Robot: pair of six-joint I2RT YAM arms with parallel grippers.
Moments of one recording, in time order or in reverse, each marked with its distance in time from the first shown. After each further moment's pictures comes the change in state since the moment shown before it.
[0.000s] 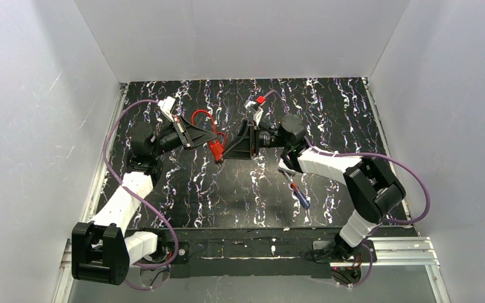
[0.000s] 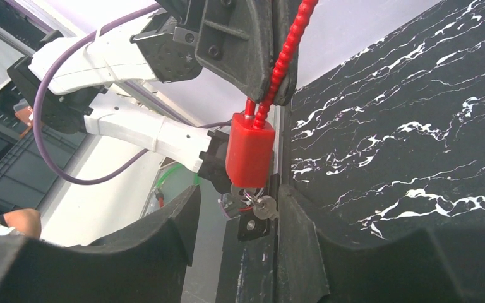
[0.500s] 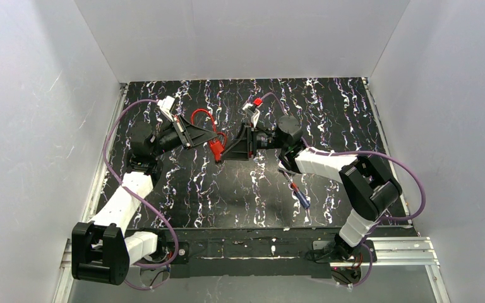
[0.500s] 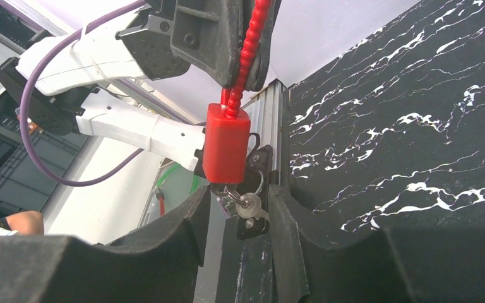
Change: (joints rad) left arm 0.000 0.000 0.000 0.023 -0.004 -0.018; right arm 0.008 0.032 0.000 0.003 0.012 -0.001
